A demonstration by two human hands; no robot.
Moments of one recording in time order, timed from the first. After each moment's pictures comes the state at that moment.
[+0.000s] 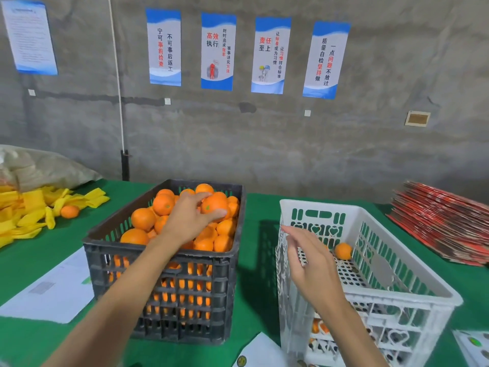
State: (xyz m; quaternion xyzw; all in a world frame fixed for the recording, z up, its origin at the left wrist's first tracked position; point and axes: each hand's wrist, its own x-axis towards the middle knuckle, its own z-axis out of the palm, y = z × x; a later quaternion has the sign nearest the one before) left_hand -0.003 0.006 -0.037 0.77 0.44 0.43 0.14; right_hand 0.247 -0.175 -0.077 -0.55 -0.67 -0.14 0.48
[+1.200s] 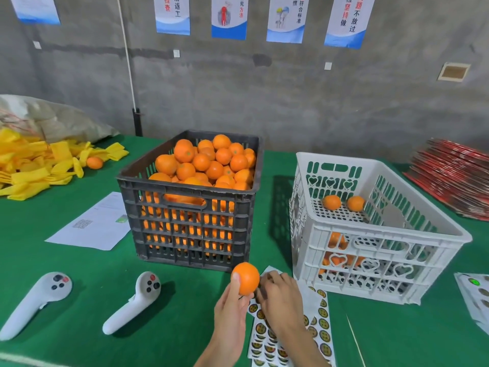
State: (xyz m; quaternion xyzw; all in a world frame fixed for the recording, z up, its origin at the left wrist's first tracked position) left_hand 0.036 -0.213 -0.278 0.23 0.40 0.50 0.73; right_hand 0.165 -0.215 -0.272 -0.70 -0.68 -0.08 0.17
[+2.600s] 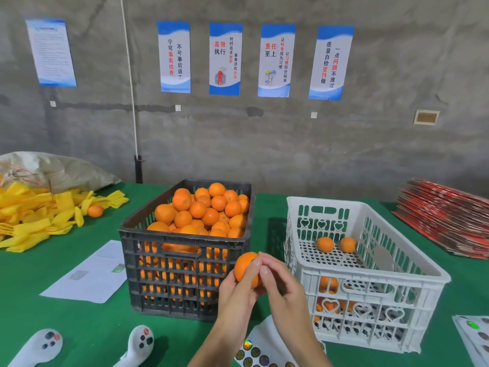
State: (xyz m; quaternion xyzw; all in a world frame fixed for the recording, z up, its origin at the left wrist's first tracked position) left_hand 0.052 -0.201 -0.128 0.38 0.22 0.54 0.72; right_hand 0.156 -0.234 -0.131 -0.47 -0.55 0.25 0.64
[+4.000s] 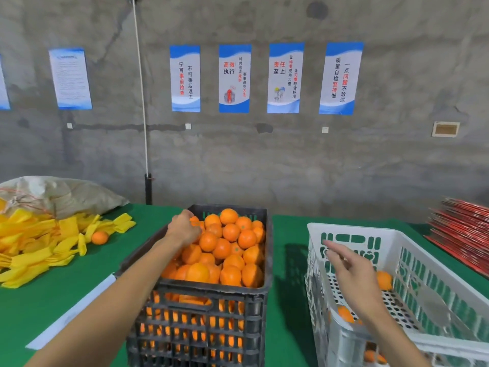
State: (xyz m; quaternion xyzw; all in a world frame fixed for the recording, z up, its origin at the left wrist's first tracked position) left_hand -0.065 0.091 -0.019 0.68 0.64 0.32 0.16; right_hand 0.271 -0.122 -0.062 -0.62 -0.55 0.07 0.55
